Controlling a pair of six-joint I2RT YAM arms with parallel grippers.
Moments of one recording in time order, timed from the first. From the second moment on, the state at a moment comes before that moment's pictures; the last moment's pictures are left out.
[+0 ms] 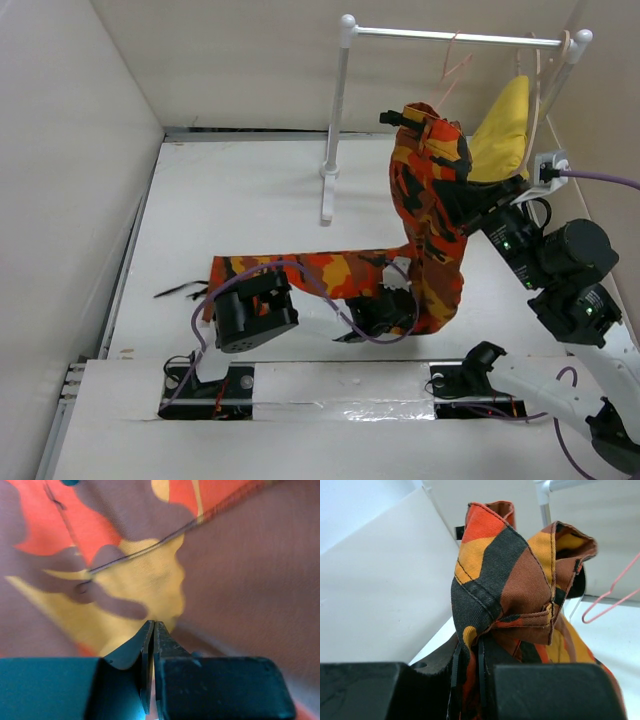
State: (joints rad) left arm -1.31 1.97 1.03 0.35 -0.47 -0.87; right arm 0.71 0.71 1.19 -0.21 0.13 0.37
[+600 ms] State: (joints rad) left arm -0.98 0.88 0.64 0.11 -0.51 -0.82; right arm 0.79 1.02 1.23 -0.15 0.17 0.34
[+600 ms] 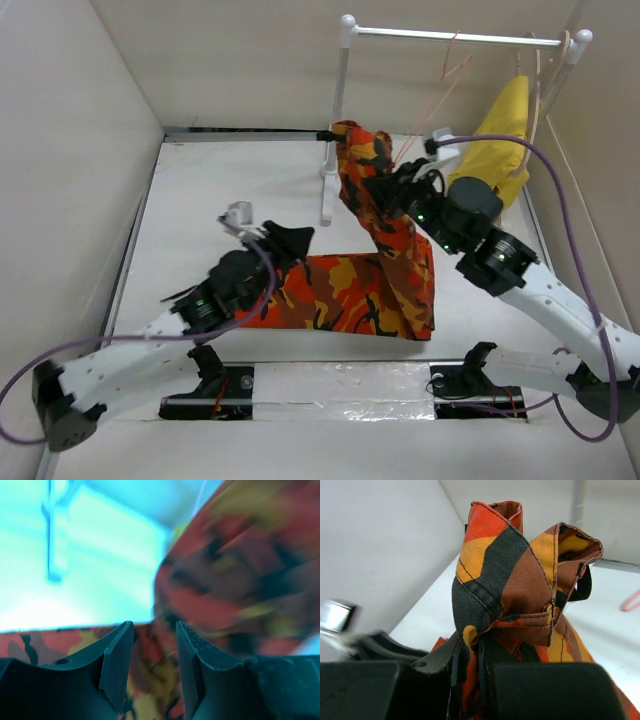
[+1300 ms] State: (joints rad) left arm -0.91 0.16 0.85 -0.45 -0.76 -0.76; right arm 1.25 2.01 1.56 0.15 0.23 0.34
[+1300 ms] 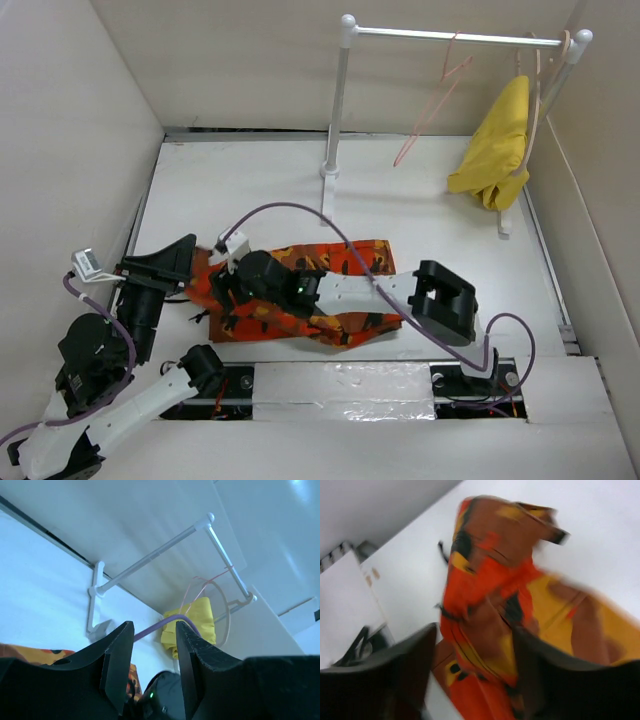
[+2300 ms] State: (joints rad) left arm -1.02 0.89 0.37 -0.02 -0.45 -0.94; right arm 0.74 1.16 0.50 0.16 0.28 0.42
